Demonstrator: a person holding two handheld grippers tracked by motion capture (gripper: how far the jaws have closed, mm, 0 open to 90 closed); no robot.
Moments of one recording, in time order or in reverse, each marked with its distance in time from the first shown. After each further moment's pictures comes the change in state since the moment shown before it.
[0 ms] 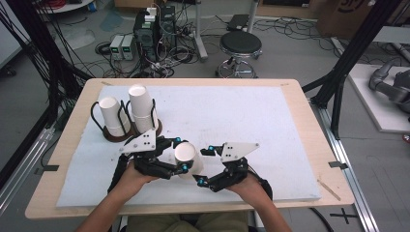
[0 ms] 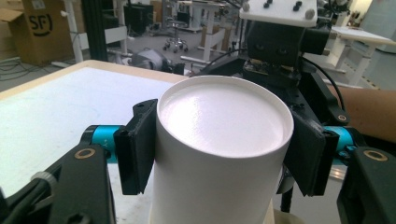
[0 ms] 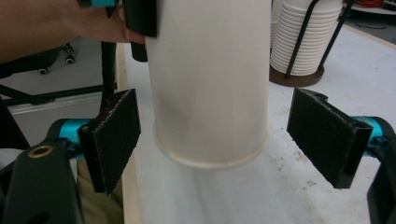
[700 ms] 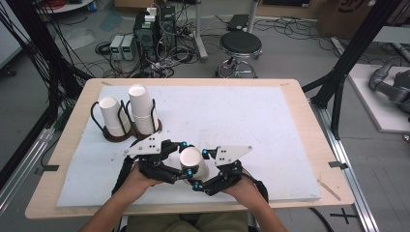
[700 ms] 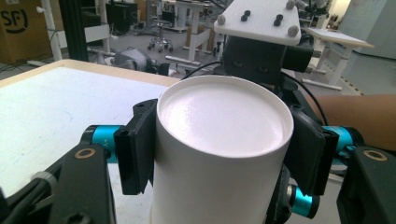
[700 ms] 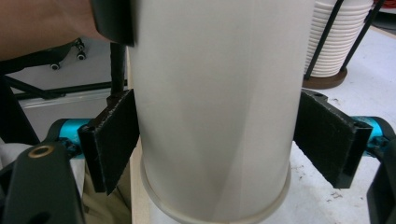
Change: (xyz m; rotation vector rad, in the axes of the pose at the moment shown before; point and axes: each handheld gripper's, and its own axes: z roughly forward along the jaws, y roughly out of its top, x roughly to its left) left arm -0.006 0.000 0.007 -0.017 -0.062 -0.027; right arm 0.006 -0.003 0.014 0.008 0.038 -0.017
